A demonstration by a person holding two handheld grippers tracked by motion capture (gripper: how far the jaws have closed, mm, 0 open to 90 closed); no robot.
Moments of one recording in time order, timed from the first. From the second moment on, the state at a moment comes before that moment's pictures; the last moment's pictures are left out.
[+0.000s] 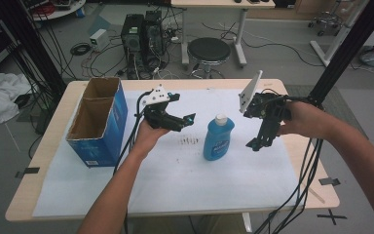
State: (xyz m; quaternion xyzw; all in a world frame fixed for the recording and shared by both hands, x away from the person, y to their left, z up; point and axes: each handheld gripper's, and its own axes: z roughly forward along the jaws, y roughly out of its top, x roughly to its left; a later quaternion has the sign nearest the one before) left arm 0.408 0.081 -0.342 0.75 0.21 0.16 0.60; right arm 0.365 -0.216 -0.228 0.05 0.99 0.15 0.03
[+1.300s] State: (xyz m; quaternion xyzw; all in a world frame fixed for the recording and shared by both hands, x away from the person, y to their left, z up) left arm 0.346 0.044 -0.397 0.74 0.23 0.15 0.61; right arm 0.364 -0.215 -0.229 0.04 0.99 0.15 0.03
